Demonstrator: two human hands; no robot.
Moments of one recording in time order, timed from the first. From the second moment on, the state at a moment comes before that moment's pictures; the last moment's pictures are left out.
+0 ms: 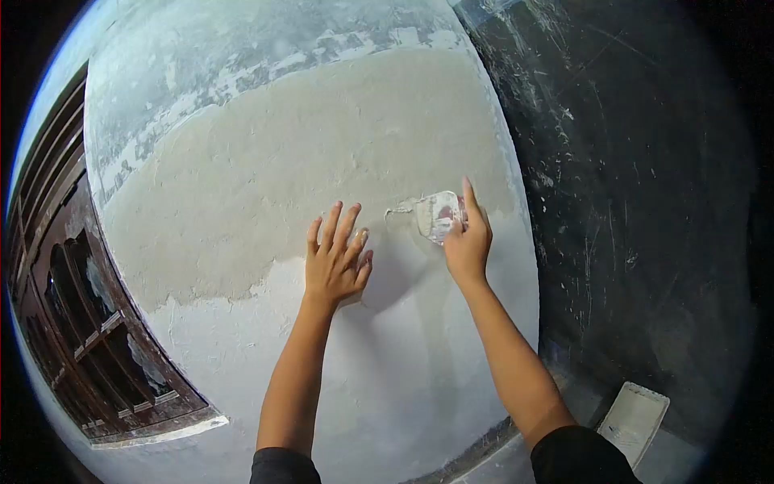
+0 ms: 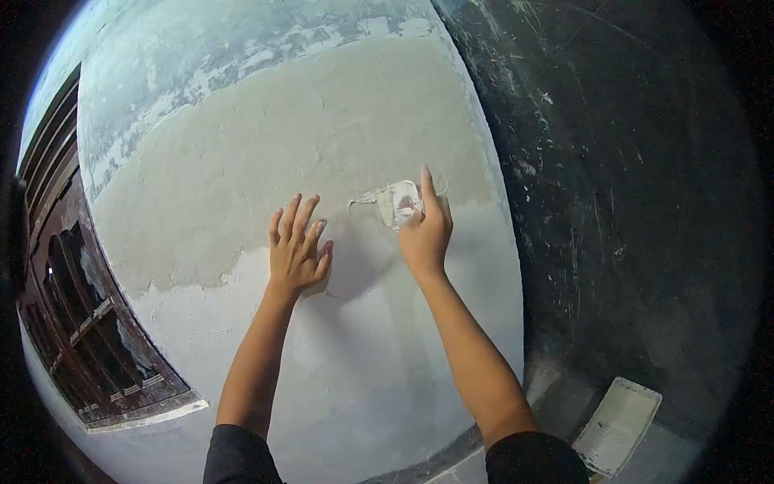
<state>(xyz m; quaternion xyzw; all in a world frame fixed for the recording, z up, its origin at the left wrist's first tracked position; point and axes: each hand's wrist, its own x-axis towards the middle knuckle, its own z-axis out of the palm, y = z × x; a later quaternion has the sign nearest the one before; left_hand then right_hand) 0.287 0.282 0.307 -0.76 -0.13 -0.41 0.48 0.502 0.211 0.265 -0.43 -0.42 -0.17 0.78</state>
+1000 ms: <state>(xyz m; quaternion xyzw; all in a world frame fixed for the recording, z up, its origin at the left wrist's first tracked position) 0.293 0.283 0.304 -0.75 -0.15 -0.43 0.48 0.536 0.238 0.306 -0.37 -0.50 -0.32 0.72</state>
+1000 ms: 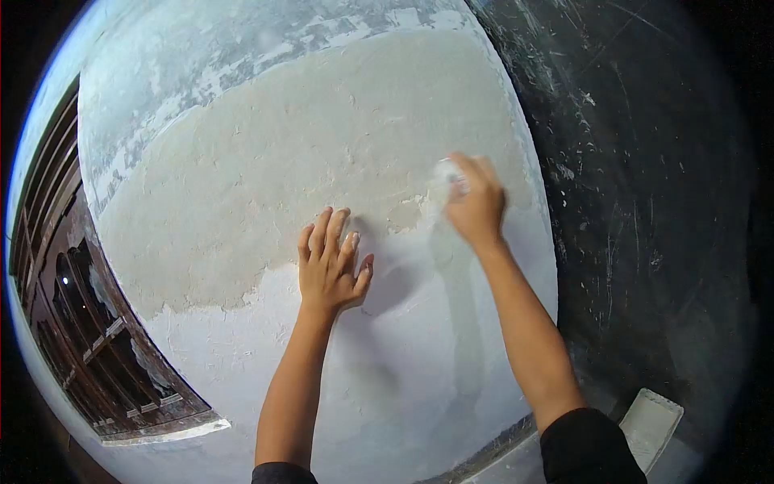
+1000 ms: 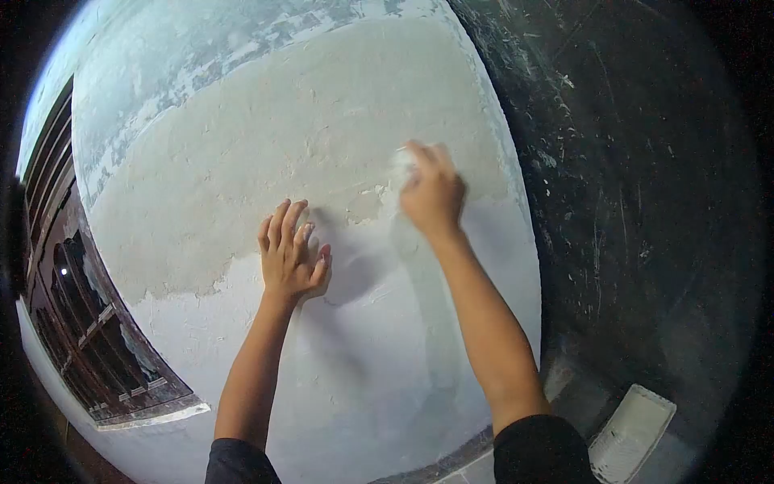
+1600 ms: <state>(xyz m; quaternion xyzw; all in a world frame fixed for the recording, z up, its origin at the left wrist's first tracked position) 0.292 0.285 0.303 -0.75 -0.15 -0.43 0.48 0.529 0.246 0.298 -0.42 -0.39 -0.30 0.76</state>
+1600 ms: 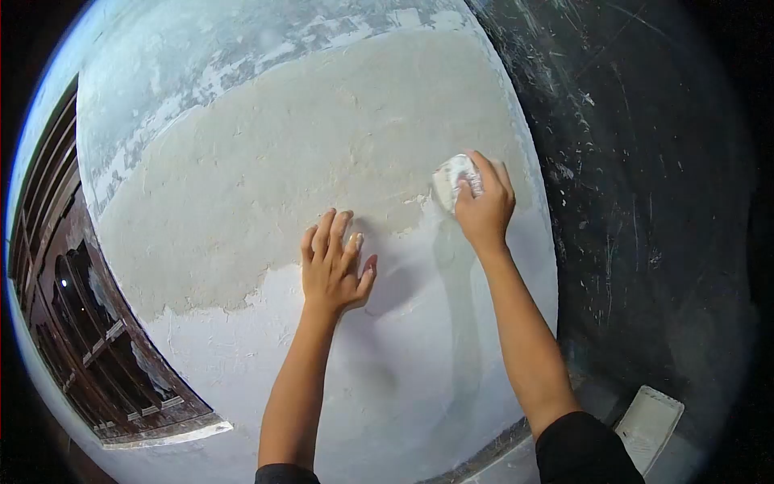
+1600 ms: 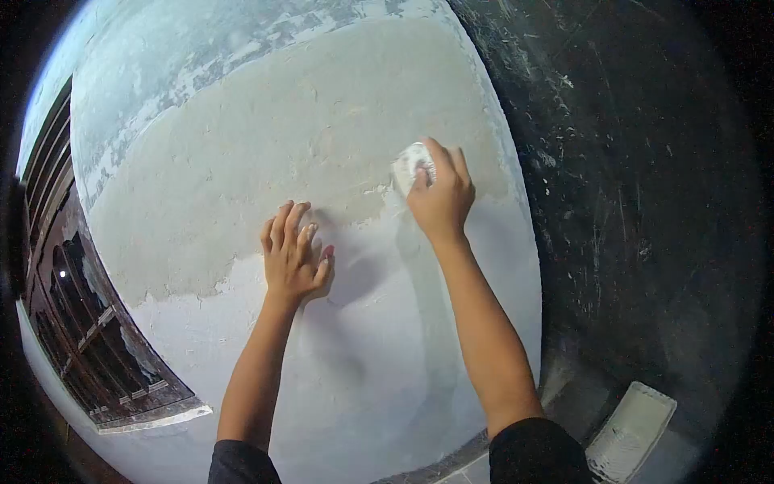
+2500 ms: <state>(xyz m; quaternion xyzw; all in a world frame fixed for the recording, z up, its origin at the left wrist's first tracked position) 0.293 0.284 0.302 -0.76 -0.13 -0.44 0.47 0.449 0.273 0.237 -0.38 -0.46 -0.41 0.69</state>
